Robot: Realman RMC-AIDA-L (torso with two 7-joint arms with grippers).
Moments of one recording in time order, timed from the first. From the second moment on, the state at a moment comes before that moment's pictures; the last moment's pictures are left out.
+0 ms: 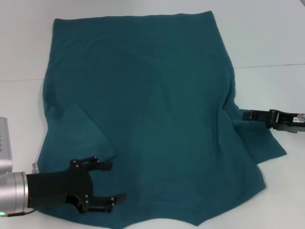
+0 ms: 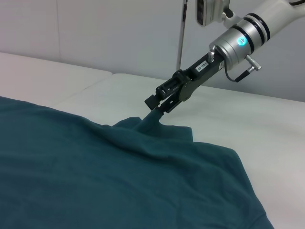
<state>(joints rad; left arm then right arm) -0.46 -2.16 0.75 0.77 2.11 1.53 -1.20 0.60 1.97 -0.58 -0.56 -2.22 -1.08 2.23</state>
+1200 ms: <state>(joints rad) -0.46 -2.16 0.75 0.76 2.10 1.52 -1.21 0.57 1.99 -0.50 -0.55 -2.21 -1.05 2.14</state>
